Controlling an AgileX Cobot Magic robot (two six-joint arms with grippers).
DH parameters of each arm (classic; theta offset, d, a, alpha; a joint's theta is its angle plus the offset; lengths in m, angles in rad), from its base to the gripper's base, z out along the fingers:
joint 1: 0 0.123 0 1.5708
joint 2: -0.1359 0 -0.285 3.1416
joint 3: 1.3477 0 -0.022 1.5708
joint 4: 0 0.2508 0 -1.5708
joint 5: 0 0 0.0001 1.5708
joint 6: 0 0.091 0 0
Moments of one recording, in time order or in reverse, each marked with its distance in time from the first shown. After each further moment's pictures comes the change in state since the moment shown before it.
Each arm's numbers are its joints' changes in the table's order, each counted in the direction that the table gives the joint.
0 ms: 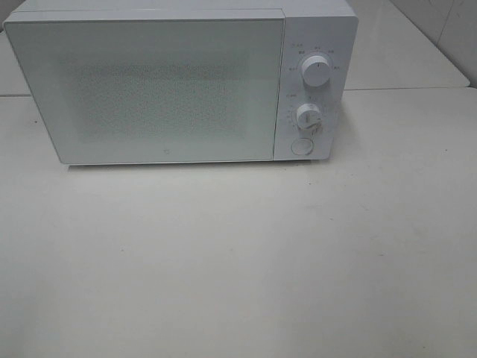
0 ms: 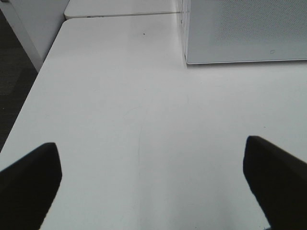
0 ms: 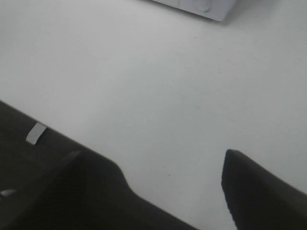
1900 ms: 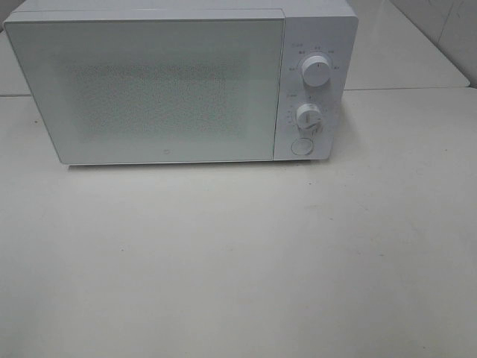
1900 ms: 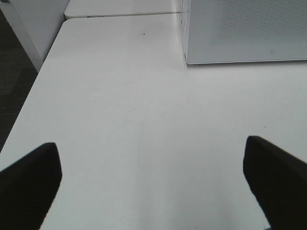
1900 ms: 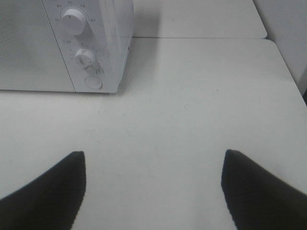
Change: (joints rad) left arm 0.000 0.000 0.000 0.000 0.000 0.000; right arm -0.390 0.091 0.060 -0.048 -0.239 0.003
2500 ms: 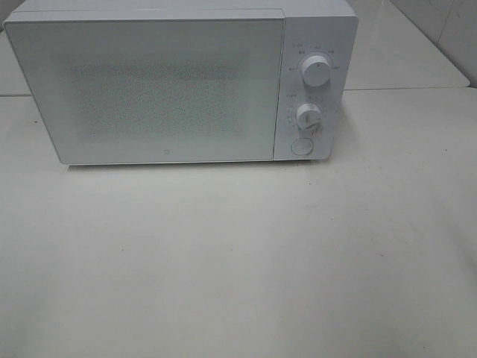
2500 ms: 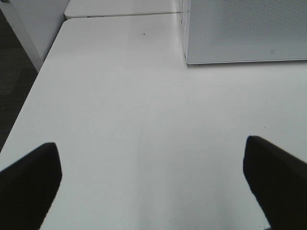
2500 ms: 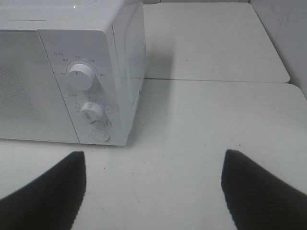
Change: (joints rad) left arm 0.000 0.000 0.000 0.000 0.000 0.000; right arm 0.000 -0.371 0.039 0.009 -0.507 0.000
